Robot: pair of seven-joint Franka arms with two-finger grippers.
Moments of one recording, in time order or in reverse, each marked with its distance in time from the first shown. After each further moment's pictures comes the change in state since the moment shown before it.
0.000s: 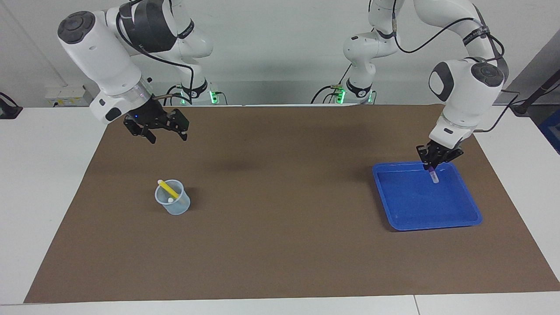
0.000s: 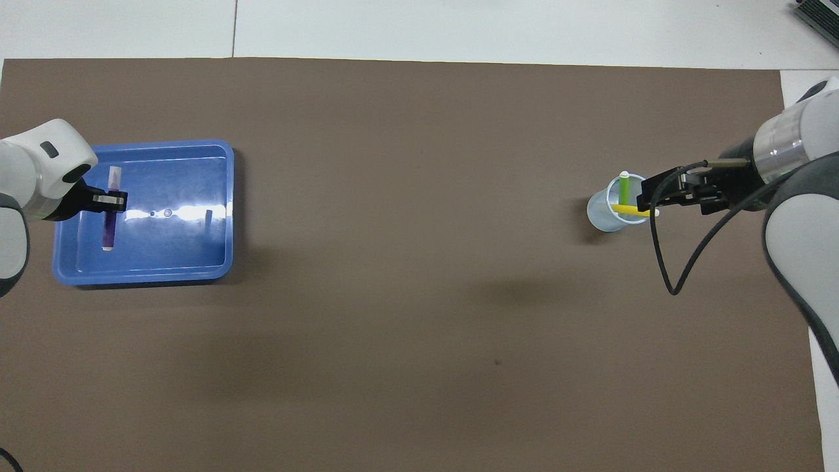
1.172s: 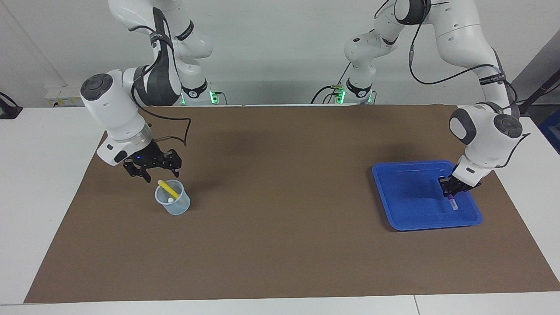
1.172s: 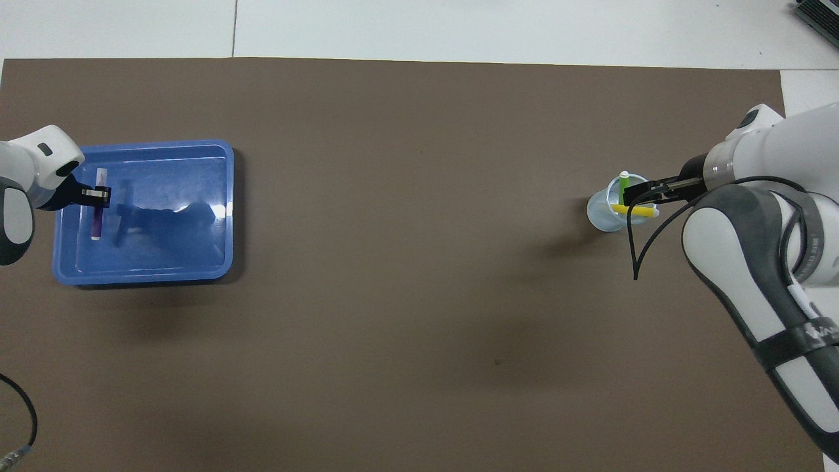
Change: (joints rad) left arm 0.125 0.286 0.005 0.112 0.054 0.137 0.066; right arm -0.059 0.072 0.013 -0.258 -0.029 0.444 -0.215
